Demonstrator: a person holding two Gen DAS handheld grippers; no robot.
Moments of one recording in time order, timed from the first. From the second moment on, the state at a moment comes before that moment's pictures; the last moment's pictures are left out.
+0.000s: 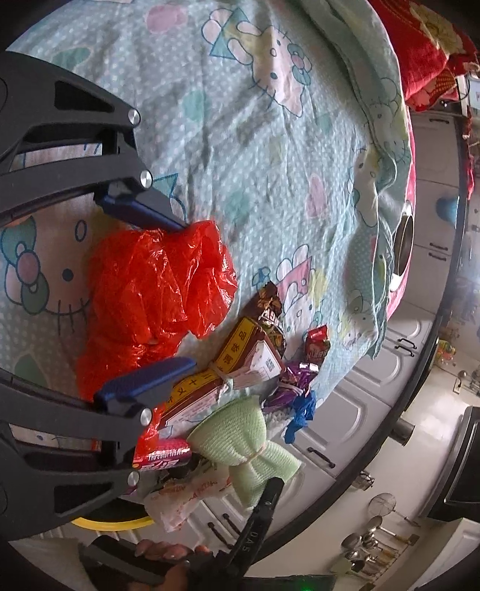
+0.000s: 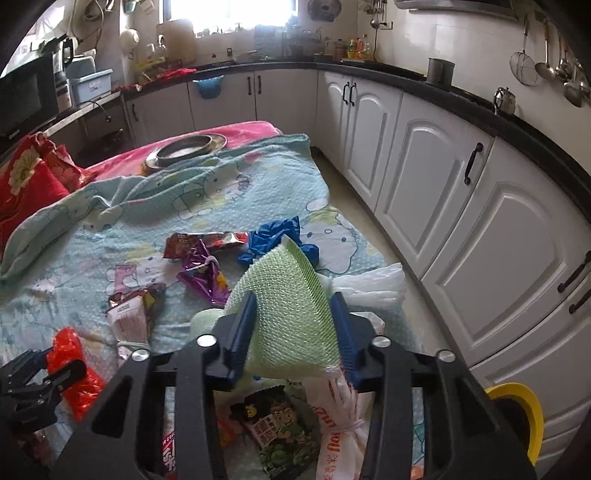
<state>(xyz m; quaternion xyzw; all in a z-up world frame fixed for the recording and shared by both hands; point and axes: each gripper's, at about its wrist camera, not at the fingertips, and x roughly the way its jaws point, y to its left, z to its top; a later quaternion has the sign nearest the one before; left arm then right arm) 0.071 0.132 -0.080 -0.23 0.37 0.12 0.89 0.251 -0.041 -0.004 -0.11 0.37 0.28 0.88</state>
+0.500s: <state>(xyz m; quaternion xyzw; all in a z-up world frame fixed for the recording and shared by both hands) 0.058 0.133 -0.057 -0.21 0.34 0.08 0.91 0.206 -0.047 0.030 -0.05 0.32 0.36 0.87</state>
